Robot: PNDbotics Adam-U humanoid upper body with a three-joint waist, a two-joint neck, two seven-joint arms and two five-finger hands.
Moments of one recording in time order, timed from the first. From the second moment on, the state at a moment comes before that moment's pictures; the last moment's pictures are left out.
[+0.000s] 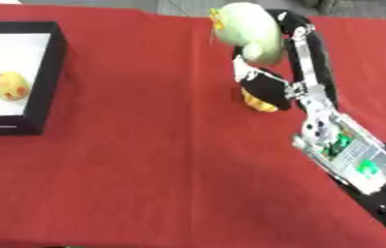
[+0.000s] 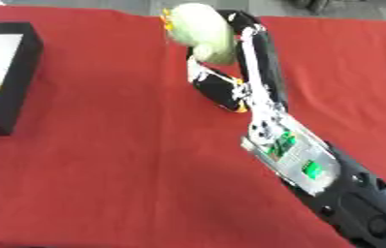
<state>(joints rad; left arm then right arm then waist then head) -0.91 0.72 -0.37 -1.99 0.12 0.46 -0.08 -0.55 -0.59 0.47 -1.98 0.11 0.45 -0.66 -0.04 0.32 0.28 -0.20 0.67</state>
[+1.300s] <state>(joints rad) -1.06 0.66 -0.64 -1.99 -0.16 0.76 -0.48 -0.60 -0.58 0.59 -1.98 0.24 0.43 -0.68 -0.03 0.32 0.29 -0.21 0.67</state>
